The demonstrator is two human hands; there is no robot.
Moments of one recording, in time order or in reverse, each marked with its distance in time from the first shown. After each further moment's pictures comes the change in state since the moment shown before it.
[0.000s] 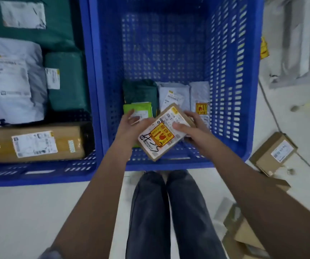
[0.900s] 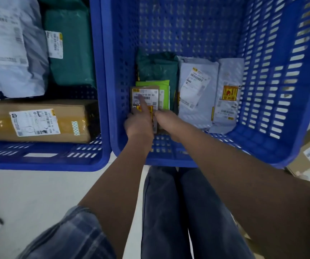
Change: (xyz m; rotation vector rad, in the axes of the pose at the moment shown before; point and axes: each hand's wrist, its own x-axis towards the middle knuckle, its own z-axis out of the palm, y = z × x) left_hand 0.062 -0.046 -0.002 1.590 0.178 0.054; right_hand 0.065 0.021 0.116 -0.353 -0.174 0.210
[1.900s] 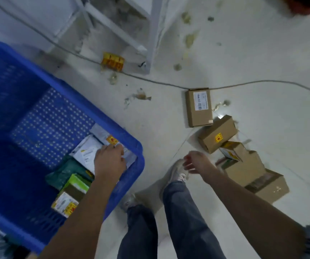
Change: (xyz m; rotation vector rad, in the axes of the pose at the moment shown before) left_hand -0.145 0.248 -0.067 0.413 0.289 0.746; right_hand -0.198 0.276 -0.247 0.969 0.515 0.157
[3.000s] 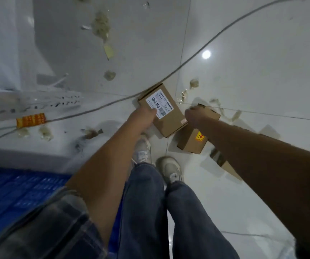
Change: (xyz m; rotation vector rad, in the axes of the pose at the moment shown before) left_hand 0.294 0.333 0.041 -0.280 -0.671 0.001; right_hand 0.232 -0.110 -0.190 0.090 0.132 0.172
